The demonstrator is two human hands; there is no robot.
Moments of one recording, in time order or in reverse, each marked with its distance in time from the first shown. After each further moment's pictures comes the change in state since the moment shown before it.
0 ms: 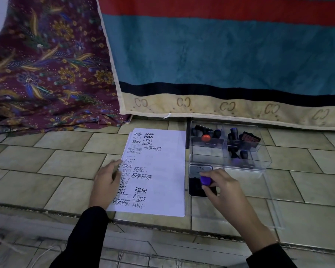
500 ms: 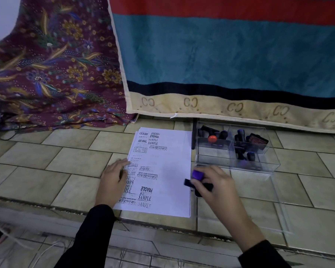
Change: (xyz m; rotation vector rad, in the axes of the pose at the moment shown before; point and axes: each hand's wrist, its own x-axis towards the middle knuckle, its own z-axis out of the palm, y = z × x) left_hand -0.003 0.011 -0.001 0.101 0.039 0.094; right_hand 0.016 -0.032 0.018 0.080 0.082 -0.069
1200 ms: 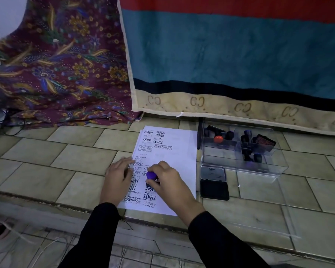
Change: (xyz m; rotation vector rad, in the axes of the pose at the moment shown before) left_hand 0.001 0.002 -0.001 0.034 -0.013 -0.029; right_hand 0.039 -0.045 0.102 -0.057 -0.289 -0.106
